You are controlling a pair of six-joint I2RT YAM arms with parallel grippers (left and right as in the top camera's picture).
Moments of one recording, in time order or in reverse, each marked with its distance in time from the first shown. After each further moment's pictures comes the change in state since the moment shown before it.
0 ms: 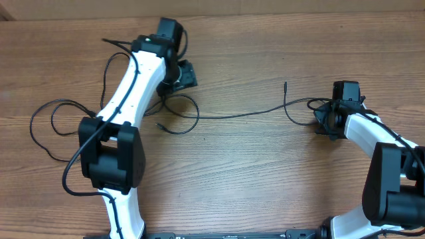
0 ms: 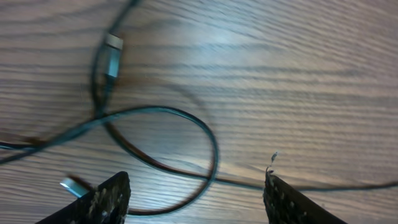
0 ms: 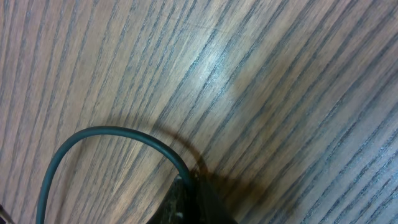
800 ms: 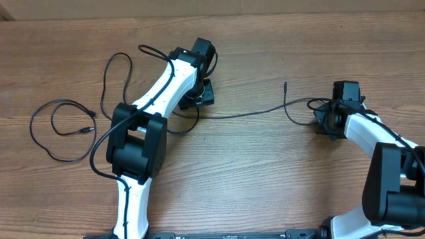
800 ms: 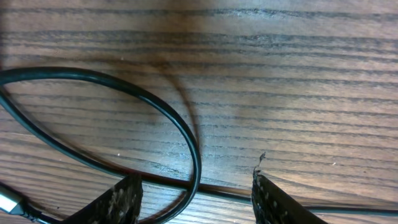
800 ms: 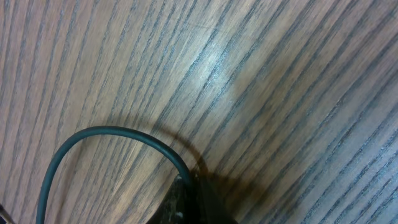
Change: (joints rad) left arm -0.124 0.147 -0.013 -0.008 -0.077 -0.070; right arm 0.000 0.000 0.000 0.000 0.000 0.000
